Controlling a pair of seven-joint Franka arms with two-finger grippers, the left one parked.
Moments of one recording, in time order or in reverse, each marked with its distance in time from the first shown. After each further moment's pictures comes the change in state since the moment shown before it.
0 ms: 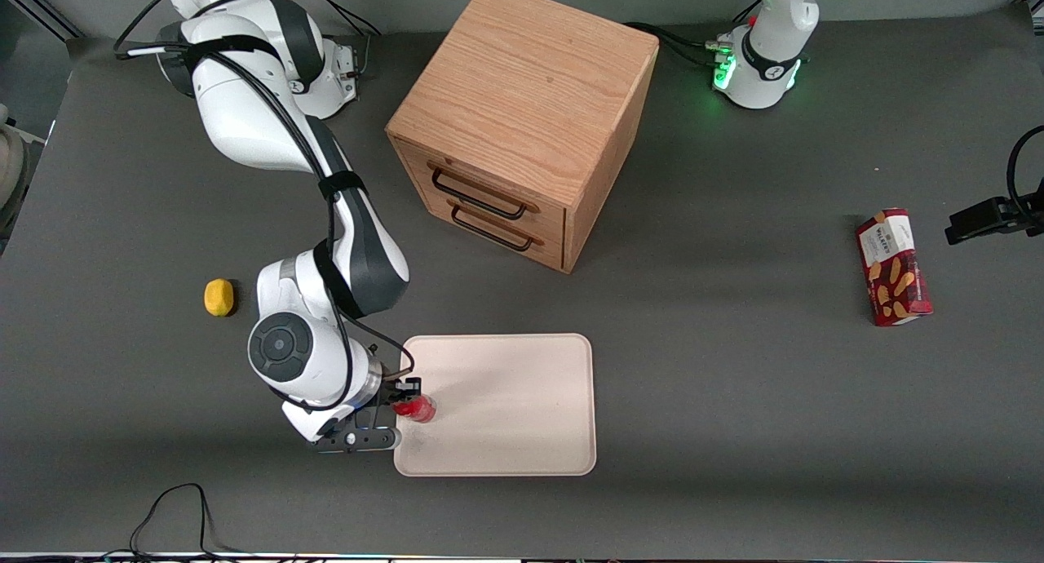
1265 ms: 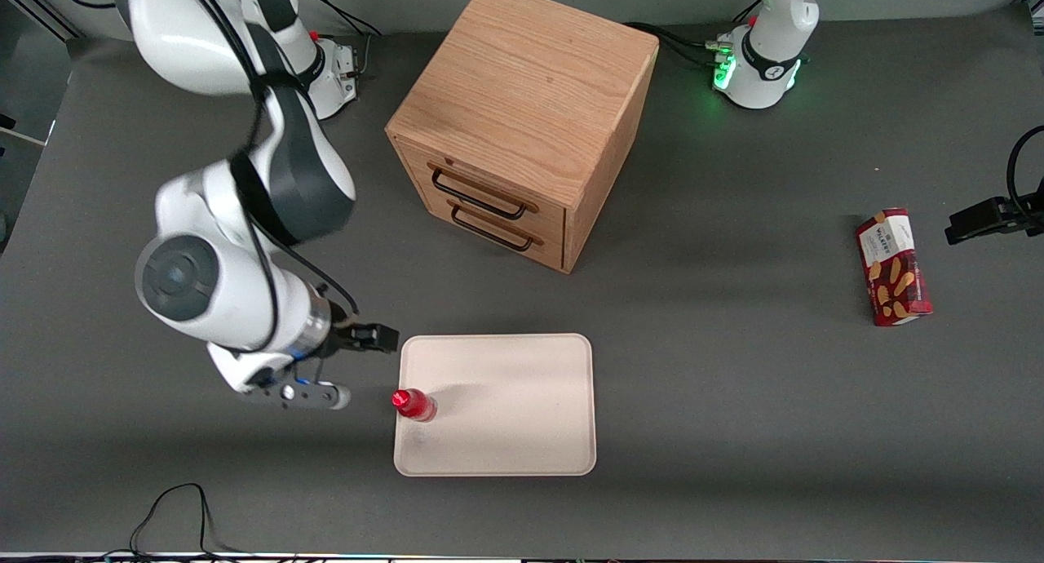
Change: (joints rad) arm 0.001 -0.313 0.000 -0.041 0.000 -0.353 0.179
